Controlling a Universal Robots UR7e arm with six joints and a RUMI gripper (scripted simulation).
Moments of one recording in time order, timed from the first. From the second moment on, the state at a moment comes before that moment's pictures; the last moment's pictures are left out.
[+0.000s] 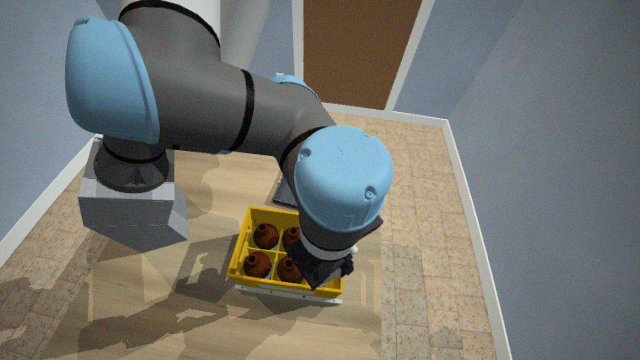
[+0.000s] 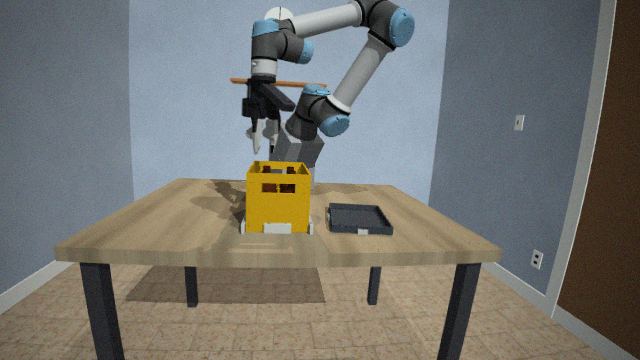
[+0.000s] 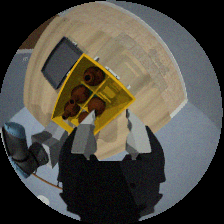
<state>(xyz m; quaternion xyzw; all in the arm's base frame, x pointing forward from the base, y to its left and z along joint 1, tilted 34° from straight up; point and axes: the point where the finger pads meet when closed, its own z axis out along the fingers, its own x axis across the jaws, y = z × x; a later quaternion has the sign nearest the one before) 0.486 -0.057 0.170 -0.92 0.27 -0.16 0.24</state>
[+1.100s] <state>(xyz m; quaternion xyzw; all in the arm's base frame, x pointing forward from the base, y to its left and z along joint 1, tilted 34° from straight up) 0.497 -0.048 0.148 -0.92 0.27 -0.16 0.24</state>
